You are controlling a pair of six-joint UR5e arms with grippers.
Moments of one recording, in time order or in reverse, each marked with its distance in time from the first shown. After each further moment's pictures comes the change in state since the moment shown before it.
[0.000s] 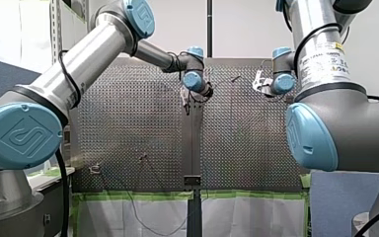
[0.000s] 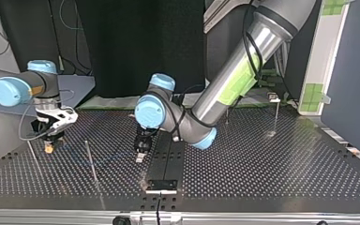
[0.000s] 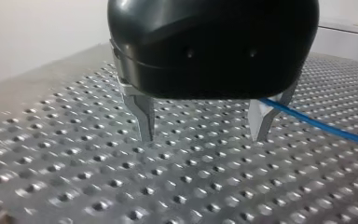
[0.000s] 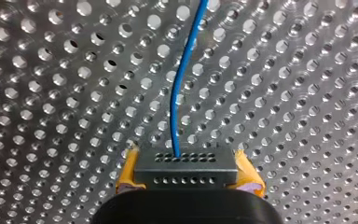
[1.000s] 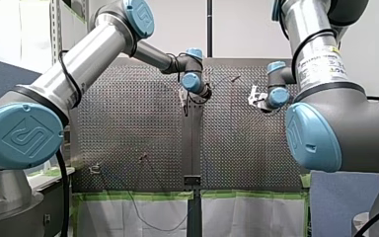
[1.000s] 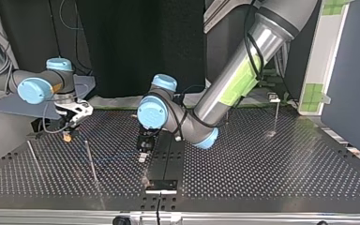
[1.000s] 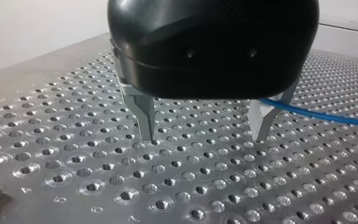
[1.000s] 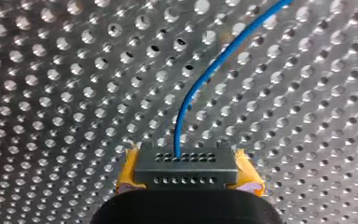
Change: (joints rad) left arm 0.009 0.001 -0.009 0.000 0.000 -0.003; right arm 0.035 0.077 0.042 -0.018 0.043 -0.026
